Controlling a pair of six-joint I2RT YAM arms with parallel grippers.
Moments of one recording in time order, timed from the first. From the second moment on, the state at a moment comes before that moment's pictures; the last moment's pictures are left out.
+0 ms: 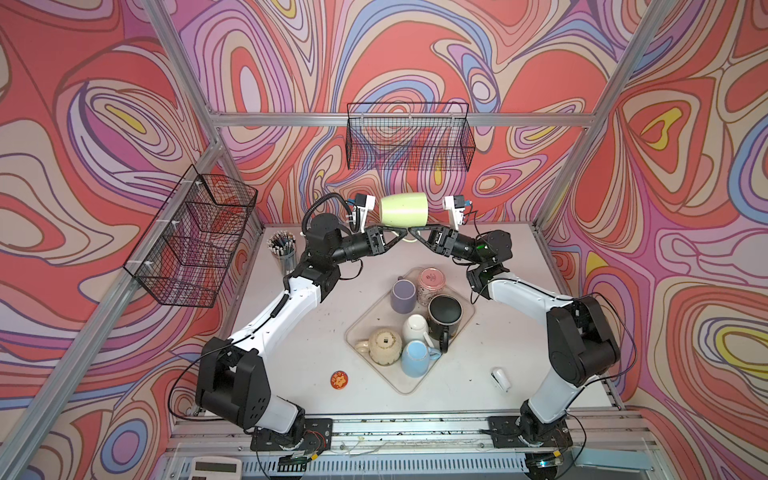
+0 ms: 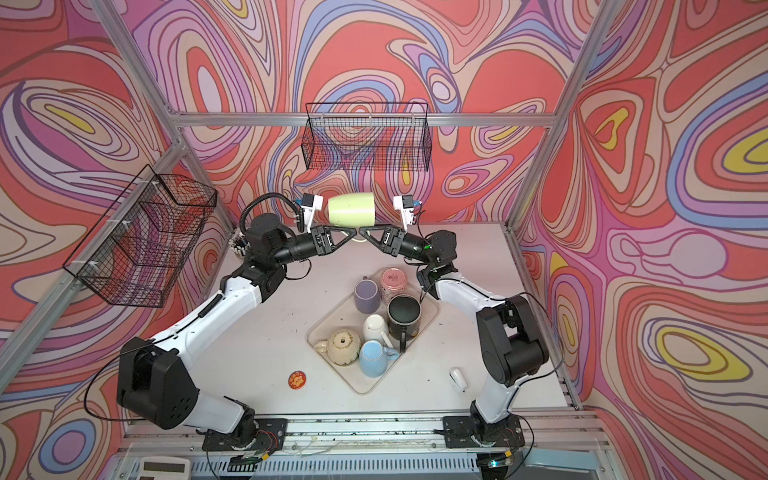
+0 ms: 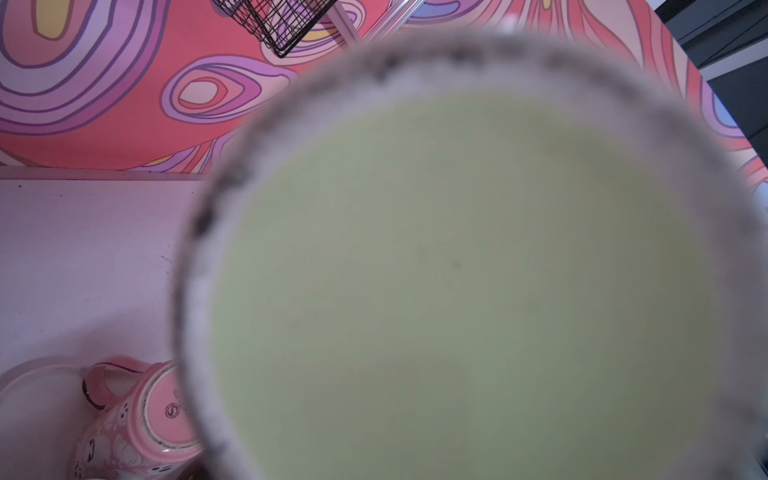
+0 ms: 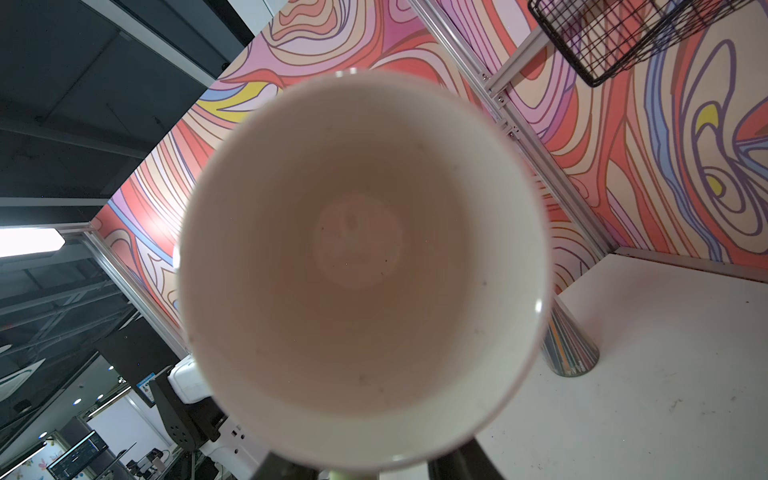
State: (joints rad) left arm -0.38 1.48 1.22 0.32 0.84 -0.90; right arm 0.37 1.73 1.16 1.12 -0.94 1.16
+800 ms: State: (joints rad) left arm -0.39 1.51 1.21 0.36 0.79 -0.91; right arm 0.37 1.75 1.17 1.08 -0.90 1.19
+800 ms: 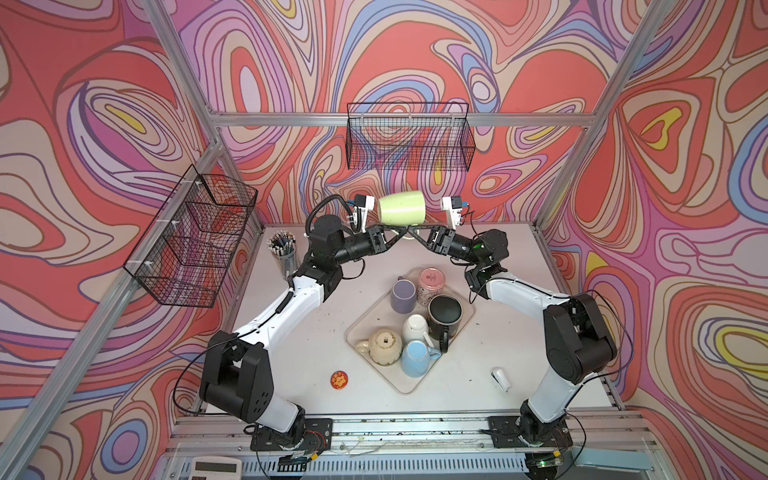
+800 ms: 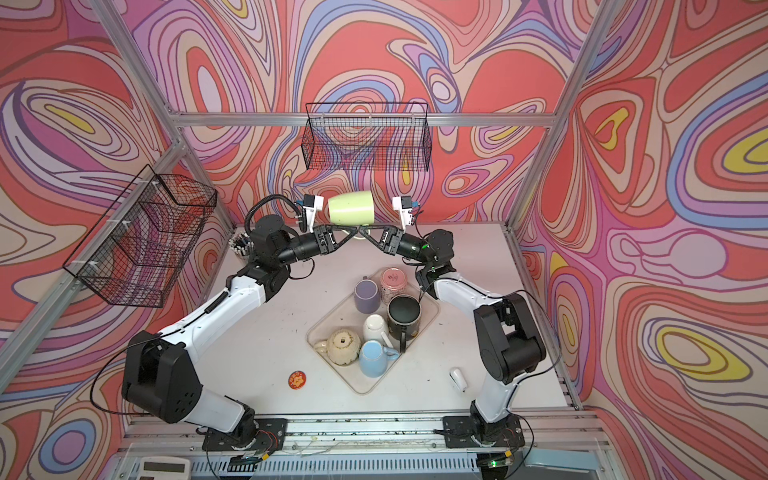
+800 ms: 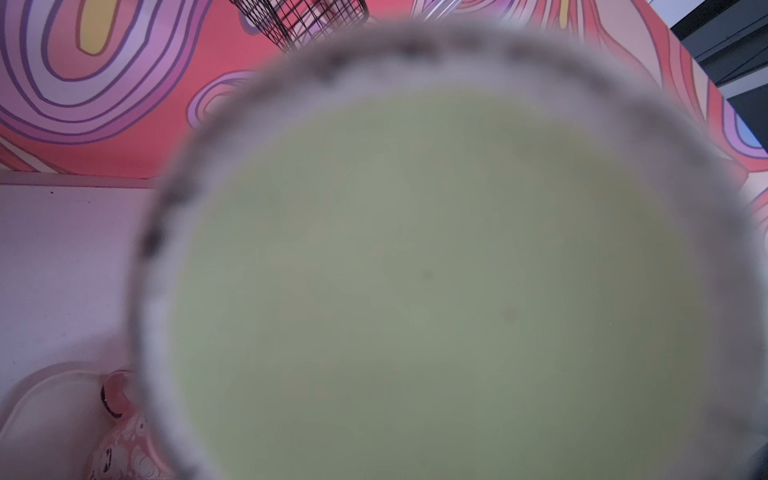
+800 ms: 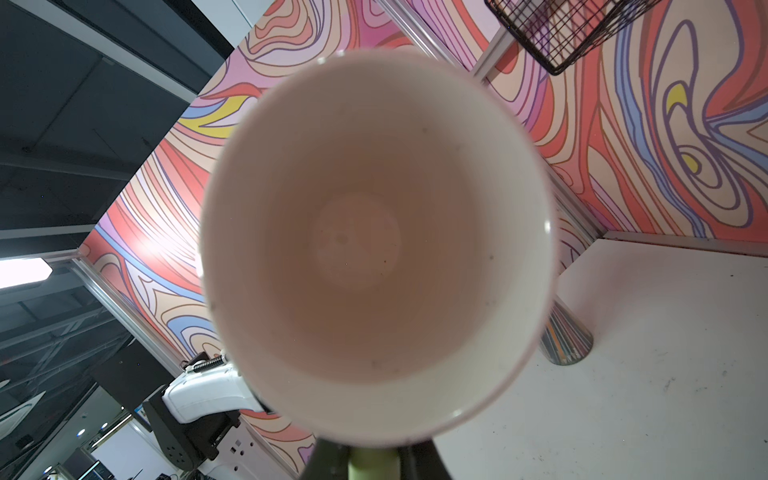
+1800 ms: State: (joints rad) left arm -0.40 1.35 1.15 -0.02 0.77 -0.66; right arm 0.25 1.57 1.00 0.68 -0.72 1.09
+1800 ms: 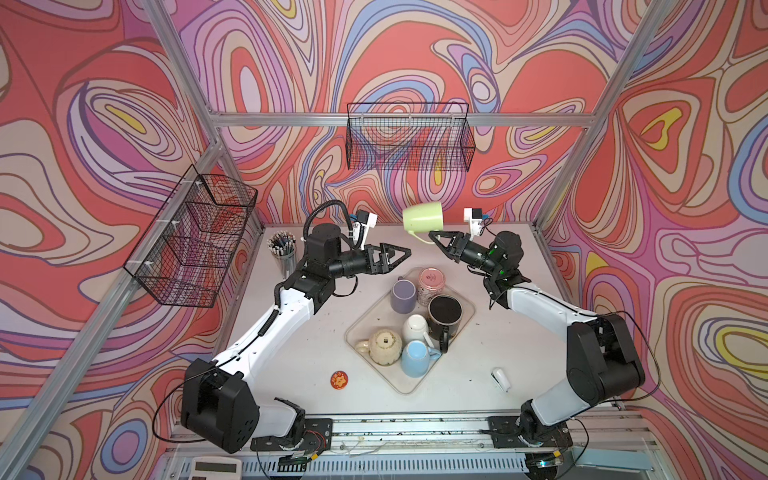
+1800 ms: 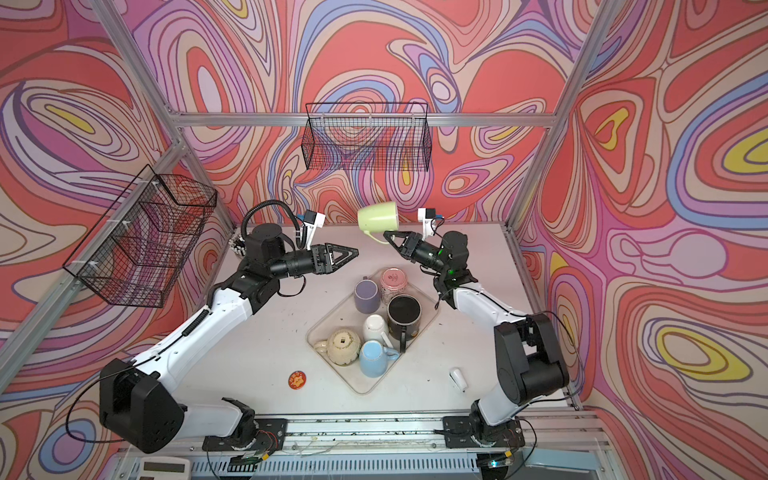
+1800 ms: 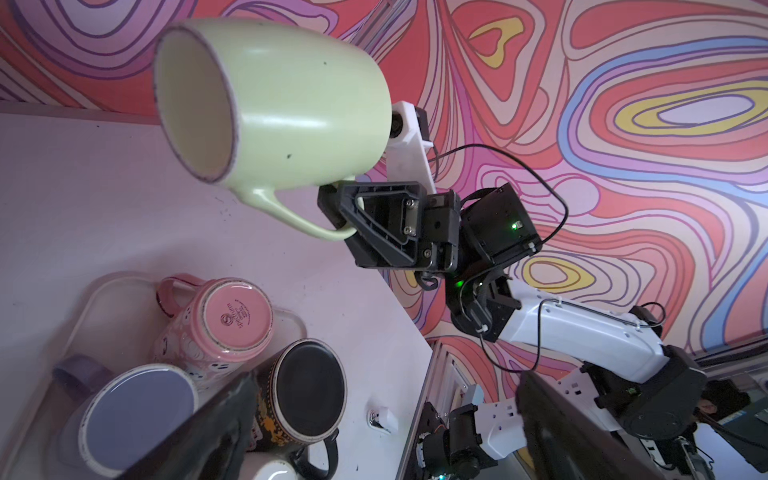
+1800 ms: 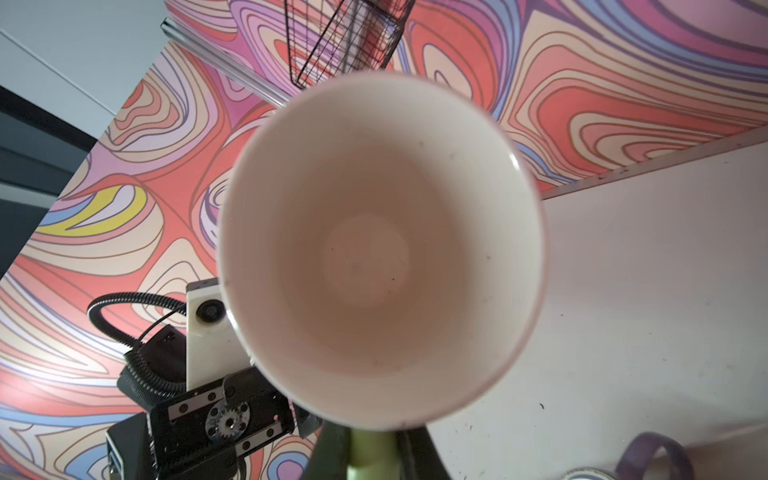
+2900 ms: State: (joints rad) left arm -0.40 1.12 1.00 -0.68 0.33 -0.29; right arm -0.06 1.67 1.25 -0.15 -0.43 0.69
